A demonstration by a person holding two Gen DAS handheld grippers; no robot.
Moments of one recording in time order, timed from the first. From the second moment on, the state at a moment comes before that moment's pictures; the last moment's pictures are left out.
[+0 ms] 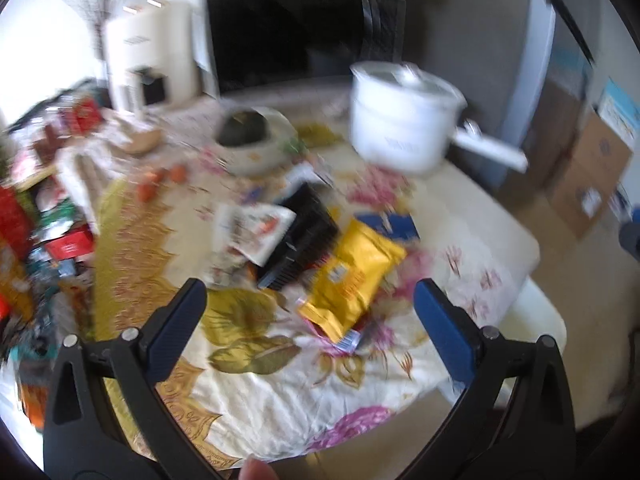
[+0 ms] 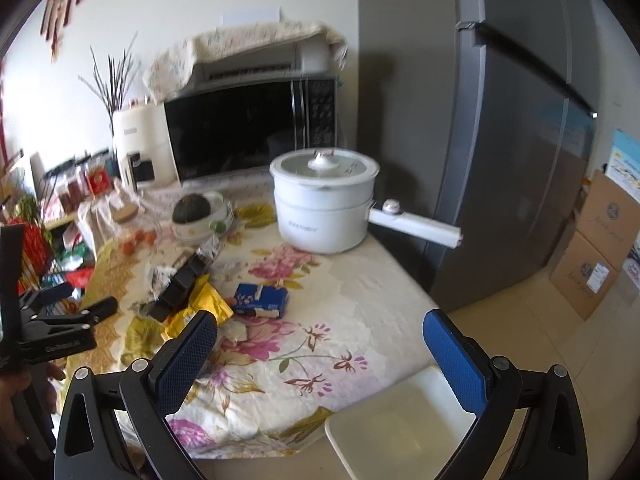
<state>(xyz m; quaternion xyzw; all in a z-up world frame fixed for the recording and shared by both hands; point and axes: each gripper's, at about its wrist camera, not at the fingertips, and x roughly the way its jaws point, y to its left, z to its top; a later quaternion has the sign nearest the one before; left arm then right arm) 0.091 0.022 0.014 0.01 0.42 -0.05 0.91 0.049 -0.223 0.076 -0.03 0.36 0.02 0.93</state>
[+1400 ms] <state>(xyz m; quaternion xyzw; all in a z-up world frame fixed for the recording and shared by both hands) 0.145 -0.007 -0.065 0.10 0.50 -0.14 0.85 0.107 -0.255 -0.029 -0.03 0.50 -0.01 0.87</state>
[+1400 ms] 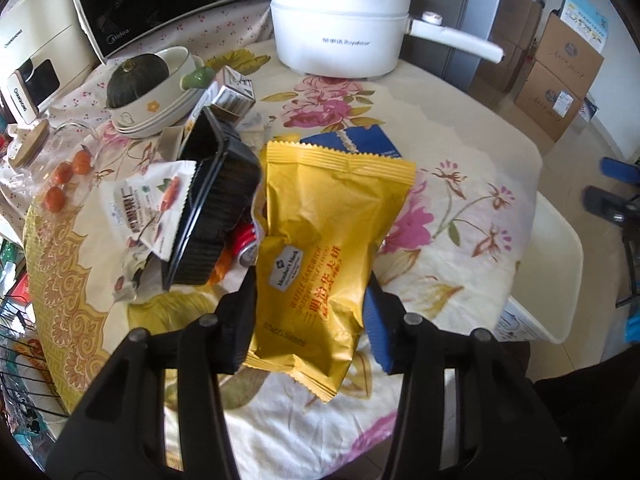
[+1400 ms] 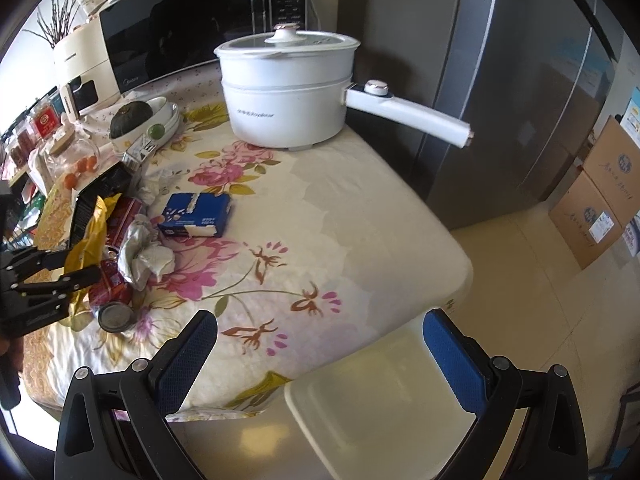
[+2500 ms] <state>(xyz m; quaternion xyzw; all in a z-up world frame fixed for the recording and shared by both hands) 0.096 0.140 -0.056 -0.04 0.49 -0.06 0.87 0.192 -0.110 -0.121 0.10 0.57 0.08 0.81</state>
